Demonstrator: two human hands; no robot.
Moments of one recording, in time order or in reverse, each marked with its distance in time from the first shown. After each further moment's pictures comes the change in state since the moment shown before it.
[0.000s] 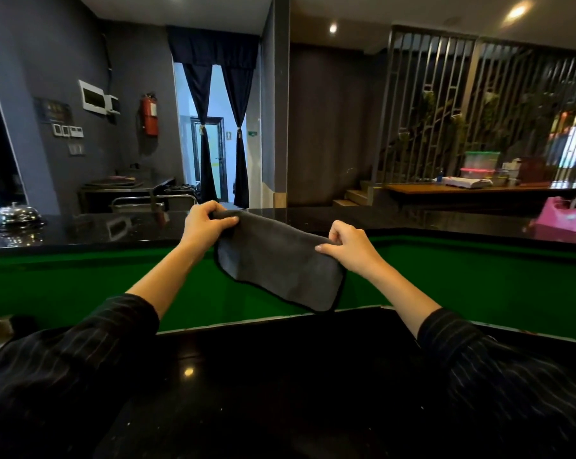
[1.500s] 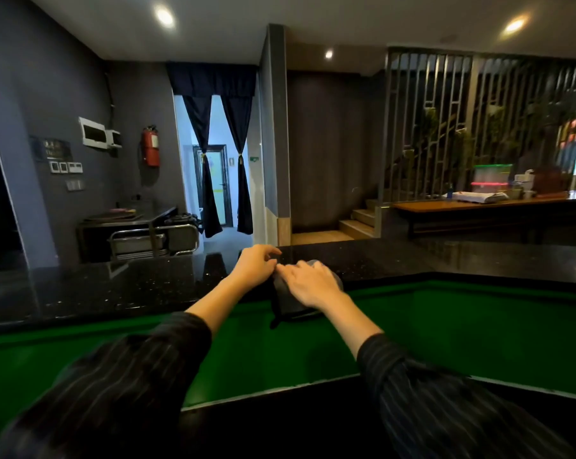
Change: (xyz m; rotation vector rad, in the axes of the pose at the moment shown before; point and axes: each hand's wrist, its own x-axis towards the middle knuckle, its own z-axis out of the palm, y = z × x) left_hand 0.105 0.000 0.123 0.455 -0.351 0.133; right_hand 0.156 0.036 0.090 -0.459 -0.264 0.001
